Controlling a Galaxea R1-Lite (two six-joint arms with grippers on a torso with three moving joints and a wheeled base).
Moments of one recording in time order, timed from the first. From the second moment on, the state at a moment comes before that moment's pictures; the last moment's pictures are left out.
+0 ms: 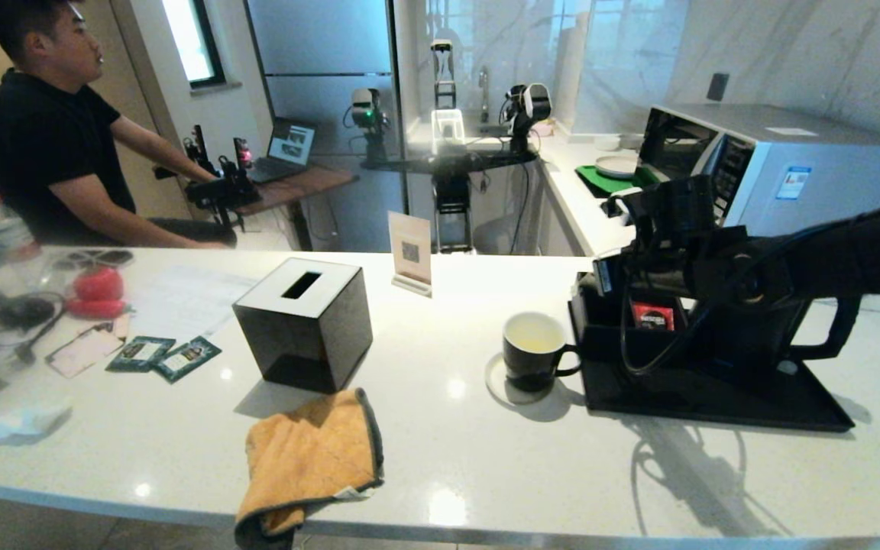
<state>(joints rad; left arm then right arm) 0.00 0.00 0.00 -0.01 -0.01 -0.01 0.29 2.07 -1.45 -0.19 -0.16 -0.11</state>
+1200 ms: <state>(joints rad) 0.00 0.00 0.00 -0.01 -0.01 -0.01 0.29 2.25 -1.92 0.31 -0.25 0.10</state>
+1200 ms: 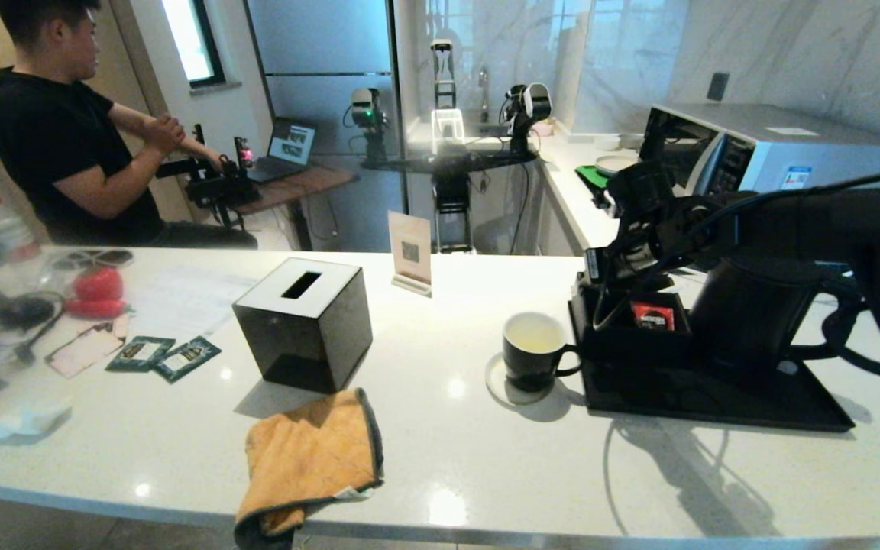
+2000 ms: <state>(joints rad) 0.00 0.00 0.00 -0.01 -0.01 -0.01 0.31 2.29 -1.95 0.33 -0.32 0.28</state>
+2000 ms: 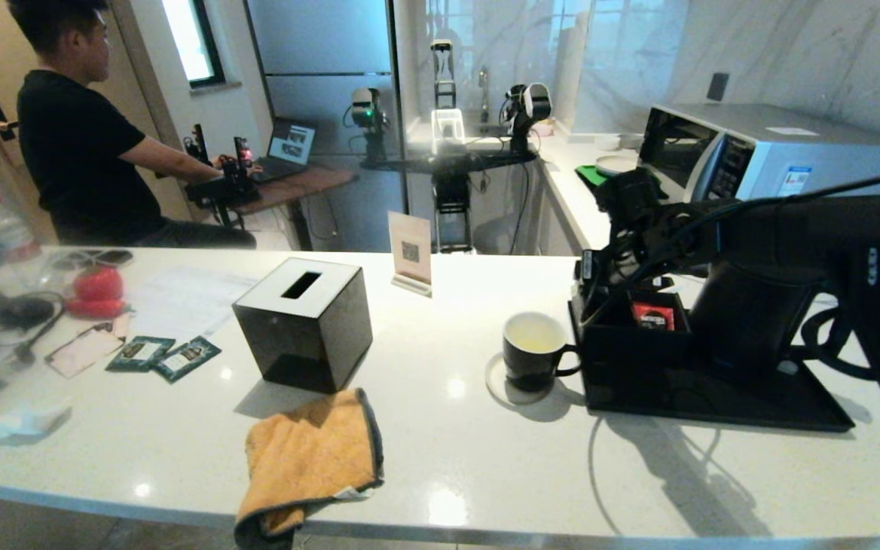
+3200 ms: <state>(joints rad) 0.00 0.00 0.00 -0.01 -0.01 -0.01 0.32 2.35 -1.95 0.22 -0.41 0.27</state>
